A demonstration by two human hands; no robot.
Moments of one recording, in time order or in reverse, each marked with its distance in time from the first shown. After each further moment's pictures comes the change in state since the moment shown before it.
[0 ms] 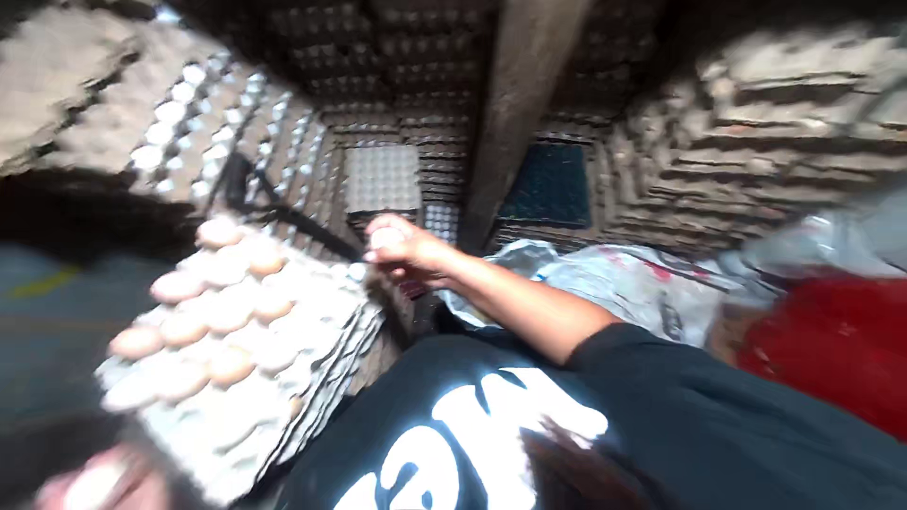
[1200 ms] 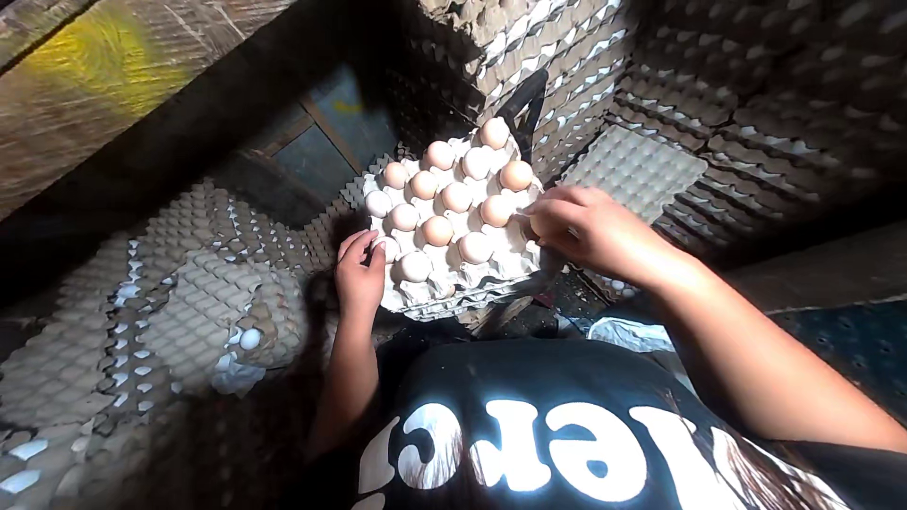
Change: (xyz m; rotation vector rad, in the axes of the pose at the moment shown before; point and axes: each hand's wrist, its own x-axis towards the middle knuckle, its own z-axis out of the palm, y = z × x) left_hand -0.048 -0.023 0.020 1.381 0.185 0.395; right_hand 0.059 -0.013 0.054 -1.295 -0.477 -0.717
